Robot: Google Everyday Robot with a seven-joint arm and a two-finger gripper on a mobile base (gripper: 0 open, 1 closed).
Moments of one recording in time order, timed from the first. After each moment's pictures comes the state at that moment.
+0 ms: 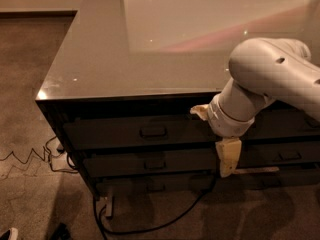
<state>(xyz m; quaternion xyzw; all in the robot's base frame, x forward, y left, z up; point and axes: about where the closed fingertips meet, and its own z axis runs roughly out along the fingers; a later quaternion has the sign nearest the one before) 0.464 -0.134 0.767 -0.80 0.59 0.02 0.12</state>
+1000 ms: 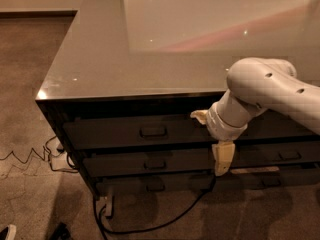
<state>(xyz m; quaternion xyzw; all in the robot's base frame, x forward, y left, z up) 0.495 -0.138 0.715 -0.79 0.59 0.04 0.14</state>
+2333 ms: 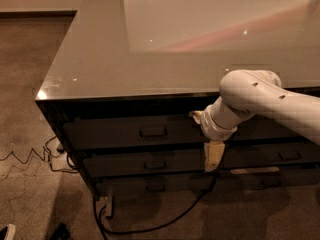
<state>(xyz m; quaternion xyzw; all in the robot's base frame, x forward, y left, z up) 0.530 -0.134 0.676 -0.76 0.63 0.03 0.17</state>
